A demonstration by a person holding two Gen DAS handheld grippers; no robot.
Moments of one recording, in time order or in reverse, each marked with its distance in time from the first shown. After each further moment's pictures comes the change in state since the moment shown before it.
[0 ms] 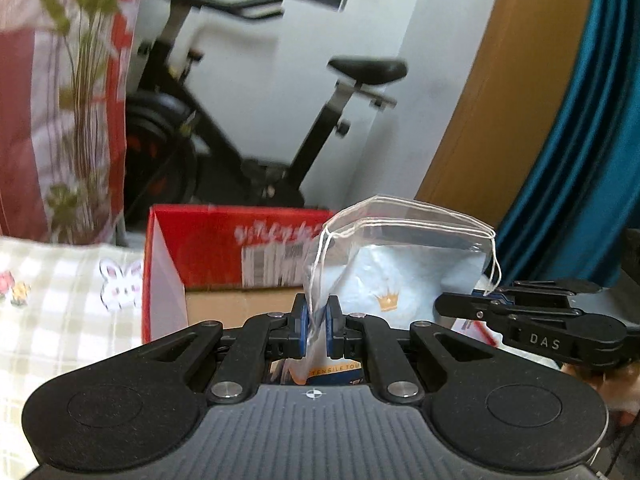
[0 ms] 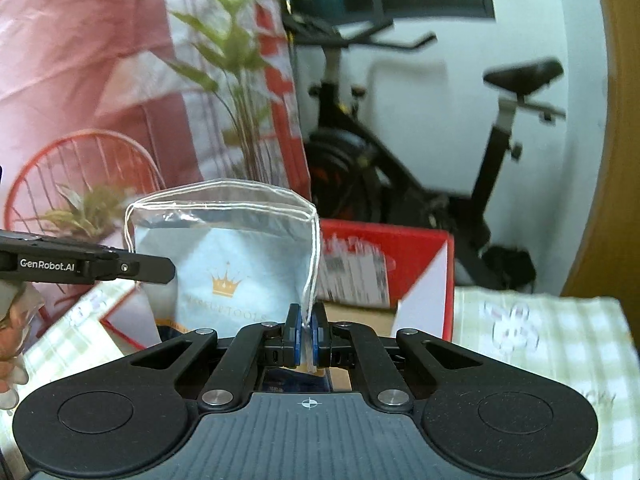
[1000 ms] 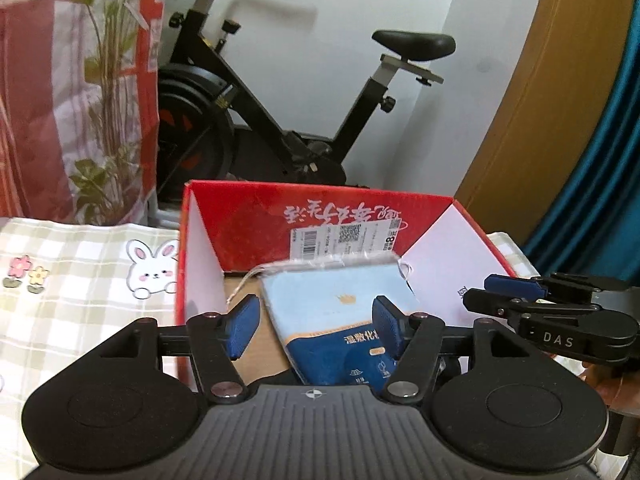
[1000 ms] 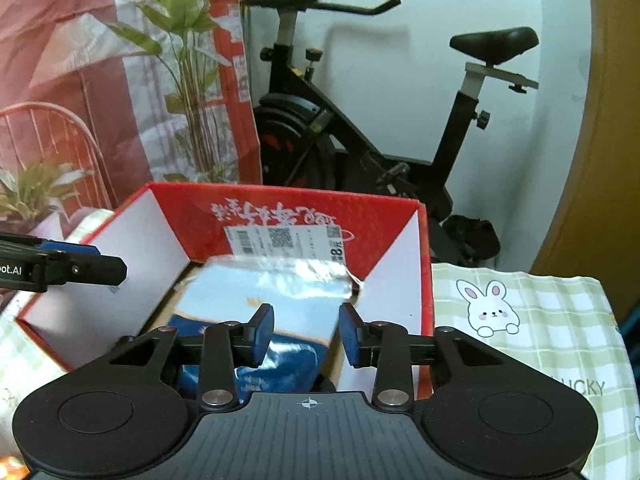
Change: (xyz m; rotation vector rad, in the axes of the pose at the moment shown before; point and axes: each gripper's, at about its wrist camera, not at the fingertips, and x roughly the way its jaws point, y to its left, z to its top) left arm 0.013 0.025 0.001 -0.020 0.051 0.113; right arm 0.041 -0.001 -0.002 0.012 0.031 -0.132
